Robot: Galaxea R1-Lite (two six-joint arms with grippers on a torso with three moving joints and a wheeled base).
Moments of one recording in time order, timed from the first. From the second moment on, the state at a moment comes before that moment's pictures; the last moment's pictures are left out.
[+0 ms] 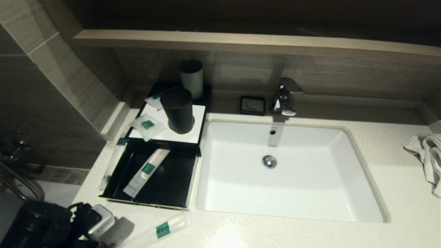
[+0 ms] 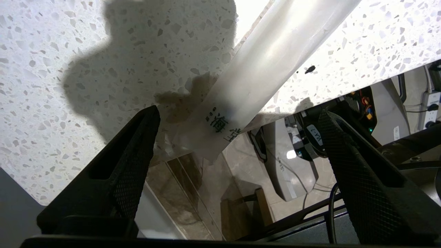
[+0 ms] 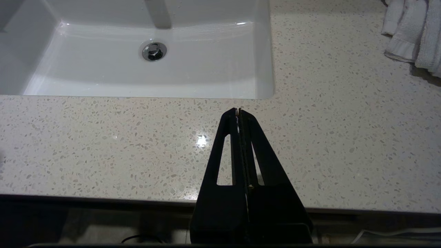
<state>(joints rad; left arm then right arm) -0.39 1.27 -0.26 -0.09 0.01 0.16 0.00 0.00 0.00 0.00 -0.01 0.04</state>
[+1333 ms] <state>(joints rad) -0.39 1.27 -0.26 -0.09 0.01 0.16 0.00 0.00 0.00 0.00 -0.01 0.04</state>
